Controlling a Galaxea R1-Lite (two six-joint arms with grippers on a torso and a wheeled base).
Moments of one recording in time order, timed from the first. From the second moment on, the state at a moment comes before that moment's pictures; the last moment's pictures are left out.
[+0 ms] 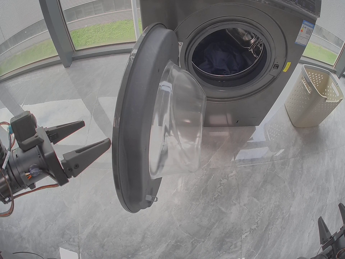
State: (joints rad) left arm -0.41 1.17 -0.52 -0.64 -0.32 -0.08; right arm 0.00 0.02 -0.02 0.00 0.02 -0.02
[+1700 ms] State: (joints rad) left arm -0.67 2.08 -1.61 -0.82 0.04 -0.18; right arm 0.00 0.02 -0.02 0.00 0.02 -0.02
